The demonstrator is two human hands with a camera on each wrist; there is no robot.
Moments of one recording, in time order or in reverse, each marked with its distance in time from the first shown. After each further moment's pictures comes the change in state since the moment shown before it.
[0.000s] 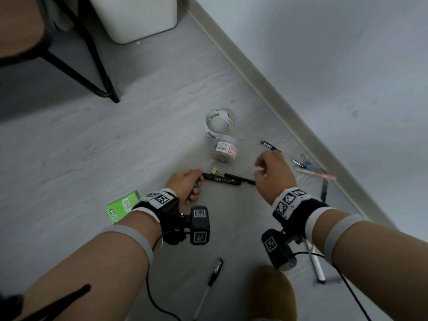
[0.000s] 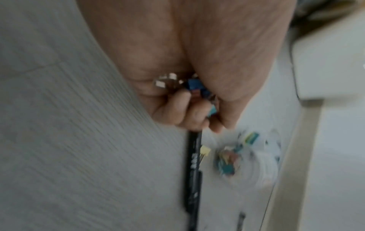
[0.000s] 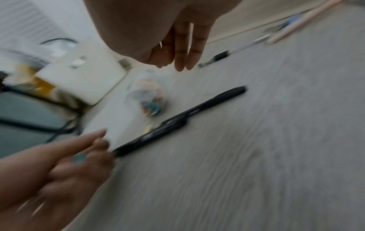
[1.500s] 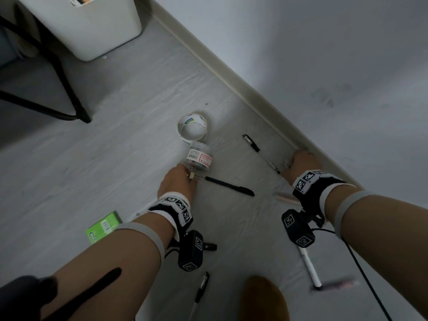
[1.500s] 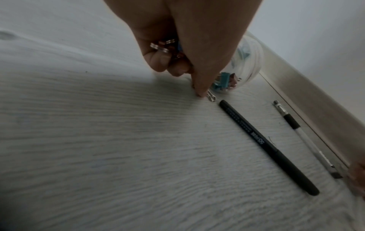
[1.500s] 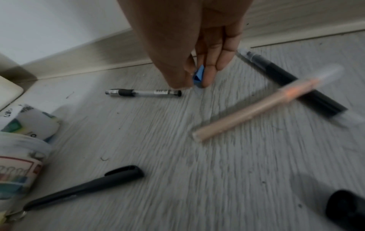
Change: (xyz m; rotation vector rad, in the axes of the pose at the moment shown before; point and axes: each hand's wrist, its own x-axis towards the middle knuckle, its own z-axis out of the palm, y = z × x) left_hand 0.021 0.013 0.060 1.193 0.400 0.319; right_hand 0.058 0.137 -0.035 -0.331 -0.227 0.428
